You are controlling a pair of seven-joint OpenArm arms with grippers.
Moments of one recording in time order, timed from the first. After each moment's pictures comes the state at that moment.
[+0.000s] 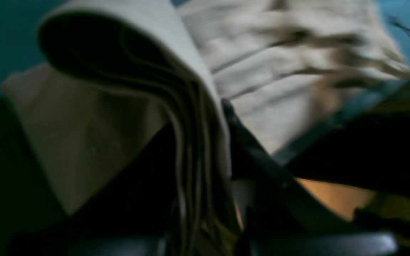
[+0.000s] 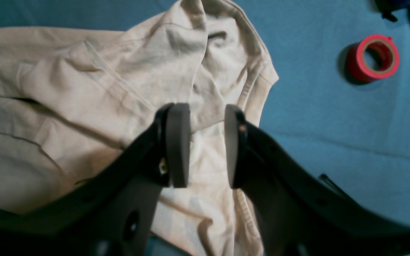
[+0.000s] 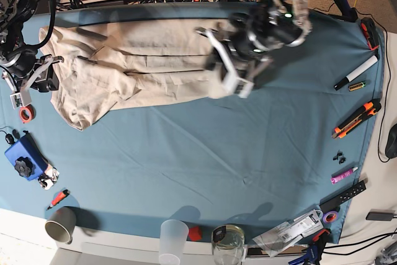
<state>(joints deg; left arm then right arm) 18.1 8.7 11.6 122.5 -17.4 -15.4 67.7 -11.5 27.1 41.5 103.8 44.3 38.9 -72.6</state>
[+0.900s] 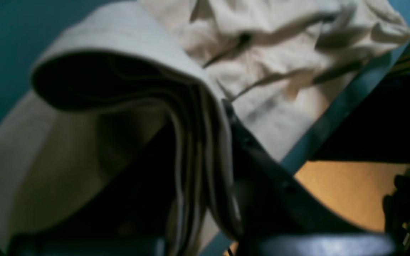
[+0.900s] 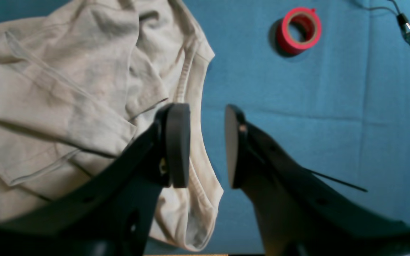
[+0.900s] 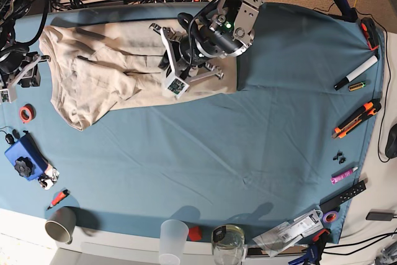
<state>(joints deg) 10.5 9.9 27.6 108.1 -9.0 -13.4 58.3 -11.5 27.1 46.6 103.8 35.9 38.8 -71.5</state>
